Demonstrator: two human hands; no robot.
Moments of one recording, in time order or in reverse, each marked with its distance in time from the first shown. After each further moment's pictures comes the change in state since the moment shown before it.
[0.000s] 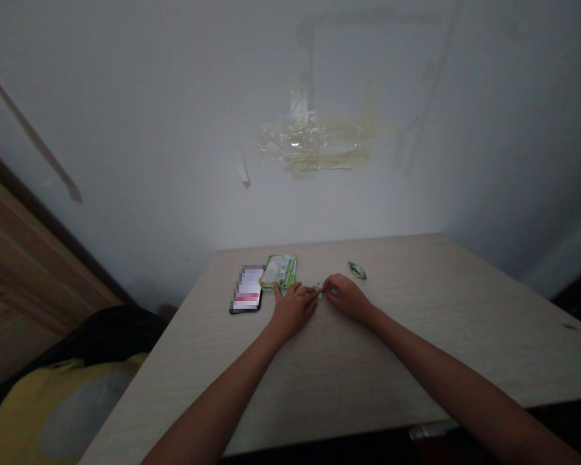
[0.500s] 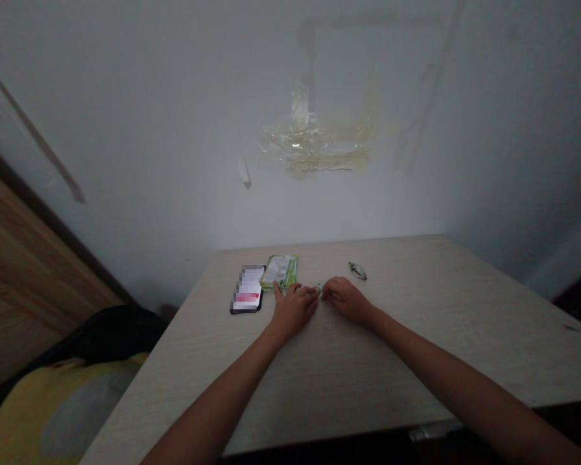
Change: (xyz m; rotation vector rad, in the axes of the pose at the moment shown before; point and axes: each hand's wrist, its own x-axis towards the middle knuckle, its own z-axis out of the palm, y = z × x) left_hand -0.001 0.004 -0.004 0.021 0.036 0.011; right_hand -0.004 -0.008 -0.011 0.094 -0.105 -0.106
